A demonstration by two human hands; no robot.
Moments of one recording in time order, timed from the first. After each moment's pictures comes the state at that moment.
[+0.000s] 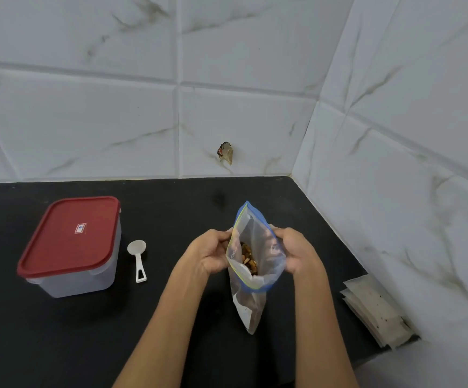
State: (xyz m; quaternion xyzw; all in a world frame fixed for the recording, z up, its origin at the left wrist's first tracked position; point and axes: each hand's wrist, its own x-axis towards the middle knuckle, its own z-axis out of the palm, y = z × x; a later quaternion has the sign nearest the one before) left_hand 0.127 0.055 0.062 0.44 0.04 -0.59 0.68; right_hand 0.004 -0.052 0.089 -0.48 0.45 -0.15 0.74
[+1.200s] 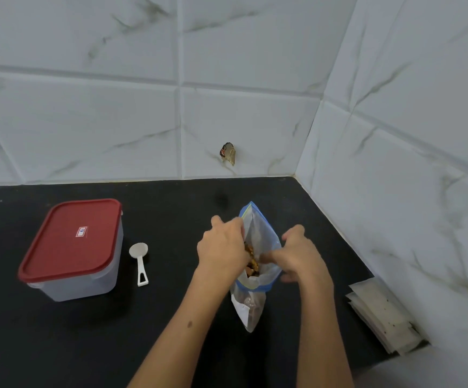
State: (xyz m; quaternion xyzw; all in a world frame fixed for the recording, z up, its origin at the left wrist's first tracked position) left_hand 0.089 0.069 0.111 0.89 -0.37 -0.12 0.23; right_hand -0.003 -0.021 0.113 -0.75 0.54 -0.03 0.39
